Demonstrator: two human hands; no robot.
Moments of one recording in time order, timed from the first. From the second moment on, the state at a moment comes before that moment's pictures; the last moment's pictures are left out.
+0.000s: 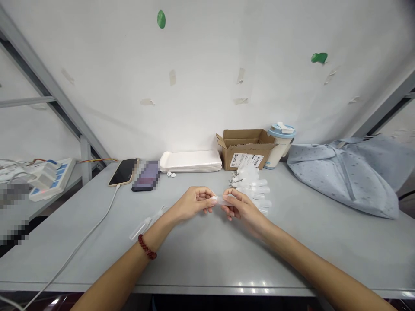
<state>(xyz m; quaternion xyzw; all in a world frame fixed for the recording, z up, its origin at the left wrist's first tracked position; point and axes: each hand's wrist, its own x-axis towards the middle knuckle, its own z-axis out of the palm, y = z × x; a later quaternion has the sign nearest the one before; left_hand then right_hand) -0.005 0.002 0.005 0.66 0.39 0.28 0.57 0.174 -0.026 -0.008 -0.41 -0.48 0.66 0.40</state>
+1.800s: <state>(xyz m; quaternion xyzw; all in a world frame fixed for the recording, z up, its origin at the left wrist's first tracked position) -0.006 -0.002 0.005 0.79 0.39 0.31 0.35 0.180 -0.017 -0.015 -0.46 -0.52 0.59 0.42</state>
